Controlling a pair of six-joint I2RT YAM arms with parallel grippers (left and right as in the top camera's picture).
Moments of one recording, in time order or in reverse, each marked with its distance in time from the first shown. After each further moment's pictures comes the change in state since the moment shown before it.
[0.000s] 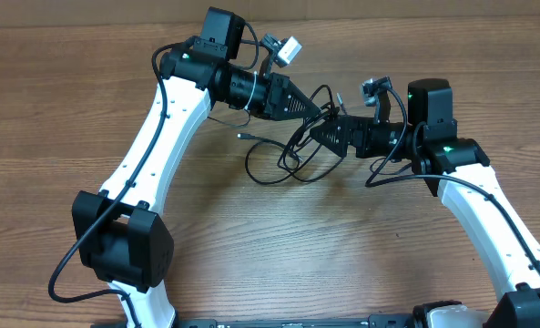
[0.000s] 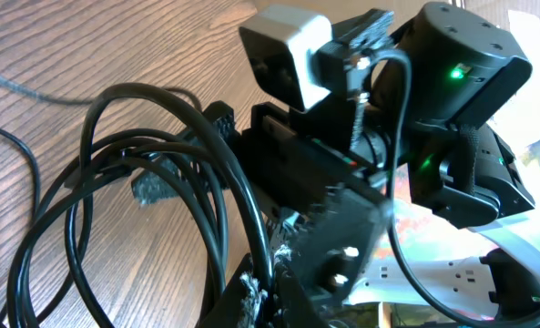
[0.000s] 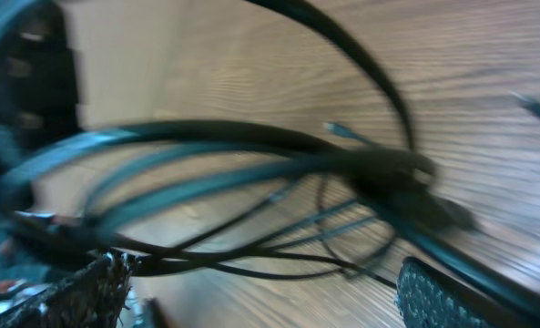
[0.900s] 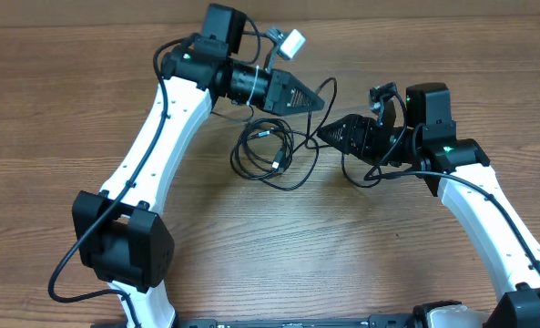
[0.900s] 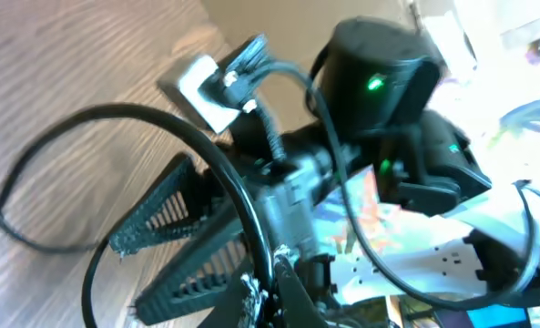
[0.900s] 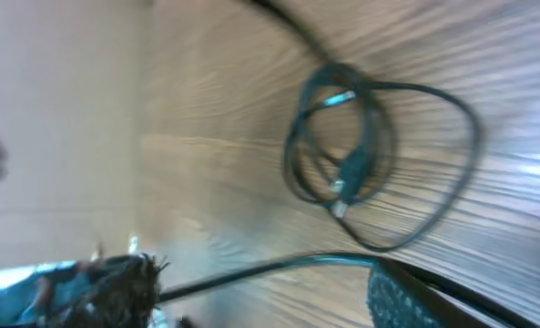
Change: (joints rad) left arm 0.003 0.000 0.000 0.114 0.106 0.028; right arm 0.000 0.000 0.001 -0.097 0.132 0.188
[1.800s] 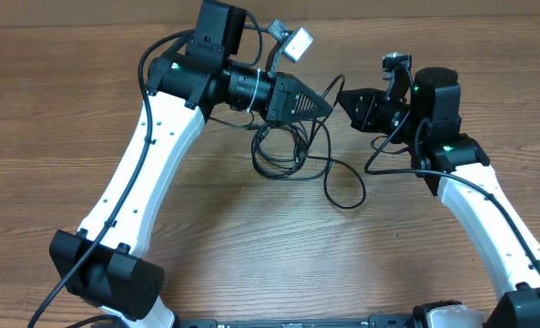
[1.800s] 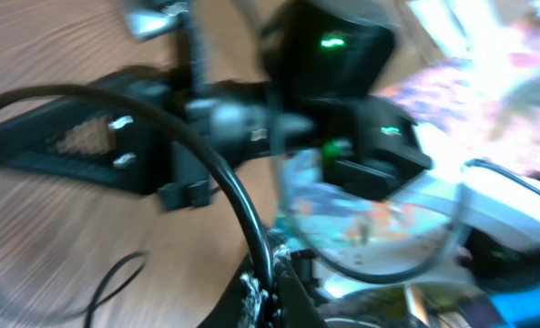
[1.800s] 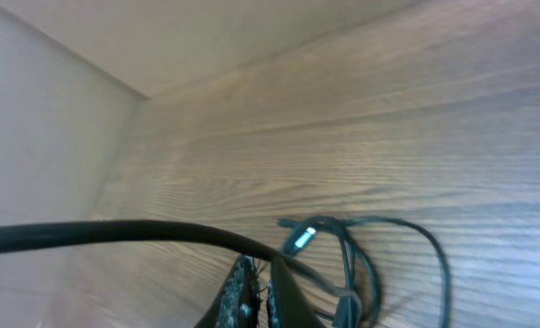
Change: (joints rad) left arm -0.048 -0.139 0.017 -0.096 -0.129 -0.010; right arm 0.000 0.002 0.003 0.315 0.190 -0.051
